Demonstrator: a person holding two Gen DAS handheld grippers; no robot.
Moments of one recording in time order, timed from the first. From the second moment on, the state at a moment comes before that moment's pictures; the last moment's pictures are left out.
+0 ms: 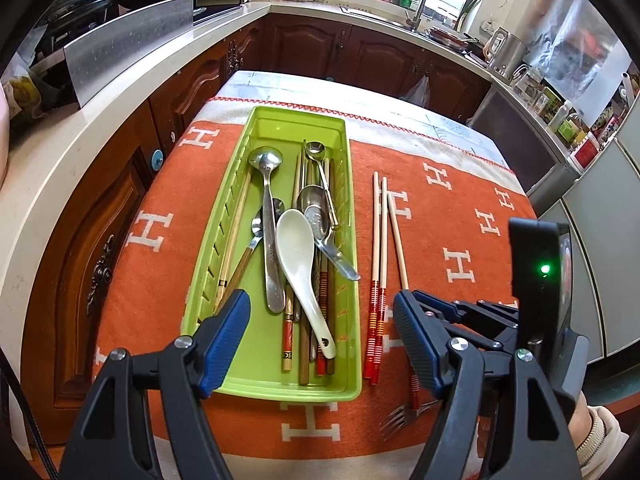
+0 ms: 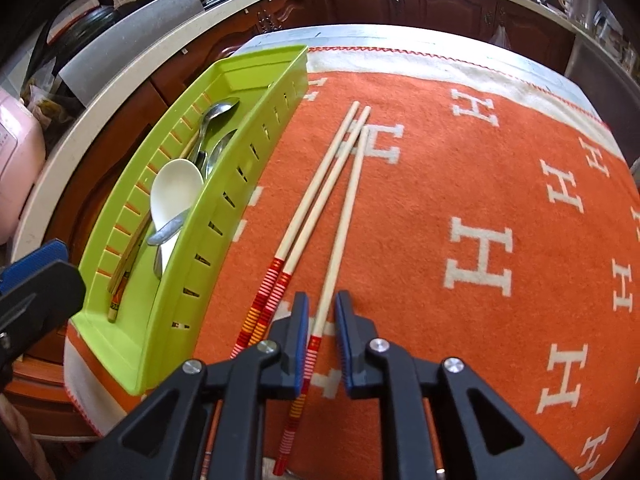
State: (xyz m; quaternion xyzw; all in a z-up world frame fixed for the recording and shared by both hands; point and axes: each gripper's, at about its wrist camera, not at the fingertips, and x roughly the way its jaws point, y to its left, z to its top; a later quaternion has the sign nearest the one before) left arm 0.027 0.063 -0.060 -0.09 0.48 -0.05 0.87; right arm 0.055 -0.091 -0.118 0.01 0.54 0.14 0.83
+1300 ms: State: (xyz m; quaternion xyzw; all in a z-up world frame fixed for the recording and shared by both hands) left arm 0.111 -0.031 -0.125 -0.01 0.60 -0.12 0.79; right arm 0.045 -0.227 -0.116 0.26 0.48 0.14 0.83
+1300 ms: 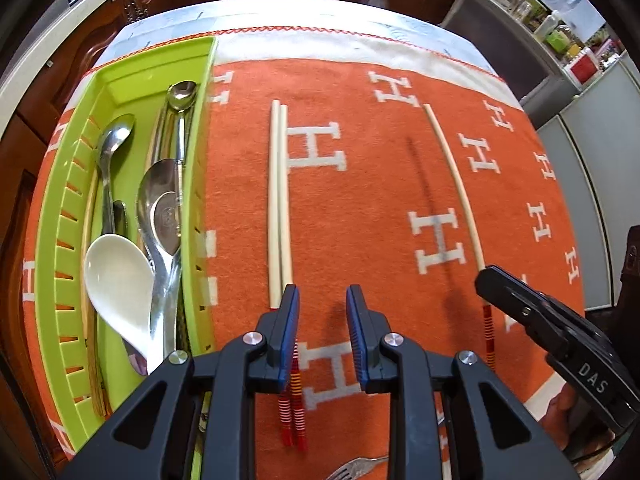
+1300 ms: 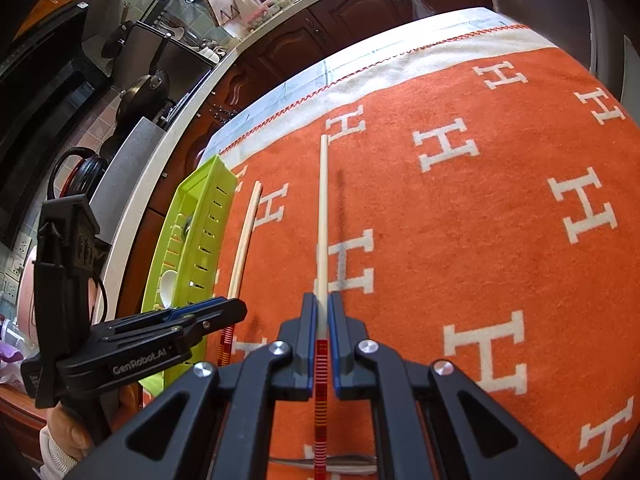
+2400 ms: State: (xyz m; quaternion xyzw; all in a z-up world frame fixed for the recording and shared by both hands) left arm 0.133 -0.060 -0.138 0.07 0.60 -0.09 0.79; right arm 0.046 -0.228 -0.124 0.26 0.48 0.15 0.82
